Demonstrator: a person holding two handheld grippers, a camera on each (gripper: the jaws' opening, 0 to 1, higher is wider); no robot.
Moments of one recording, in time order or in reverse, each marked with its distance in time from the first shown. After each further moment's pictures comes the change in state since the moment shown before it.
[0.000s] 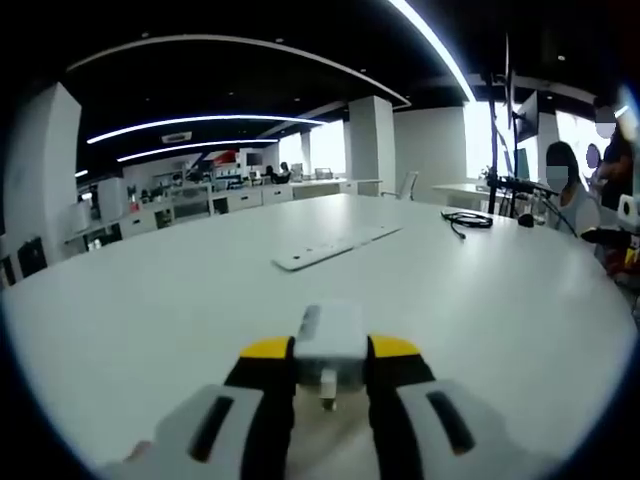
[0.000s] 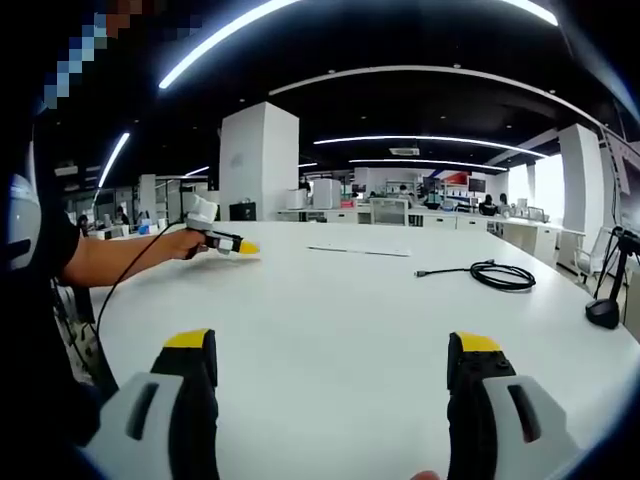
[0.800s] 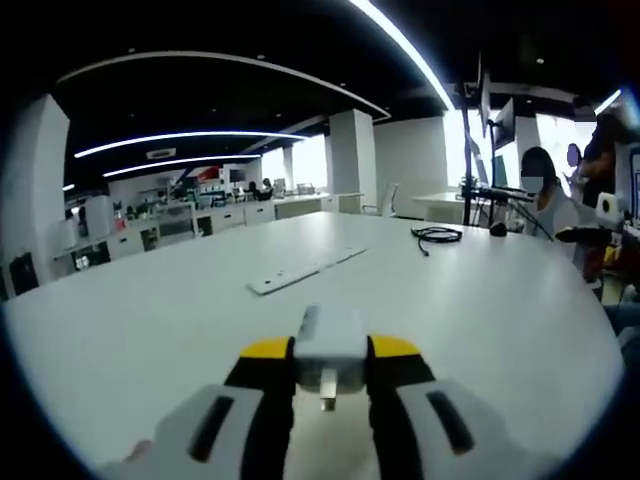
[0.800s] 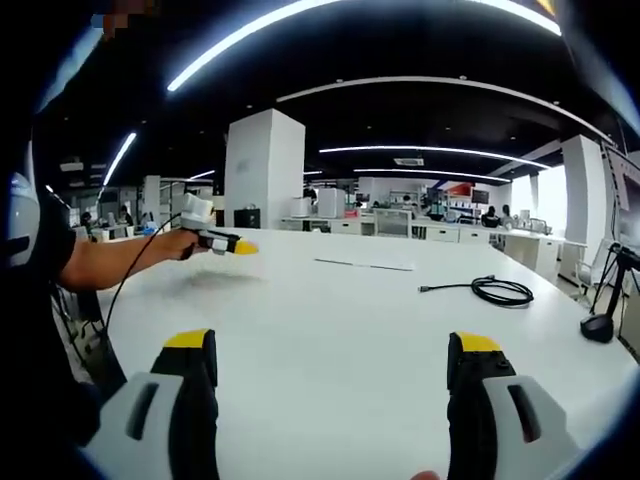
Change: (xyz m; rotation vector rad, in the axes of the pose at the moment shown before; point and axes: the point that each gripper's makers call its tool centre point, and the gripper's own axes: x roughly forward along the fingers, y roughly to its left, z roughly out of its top) left arm -0.043 -0.045 0.029 0.039 -0.062 -0.083; right arm -0.016 0.013 0.020 -0.031 -0.038 0.010
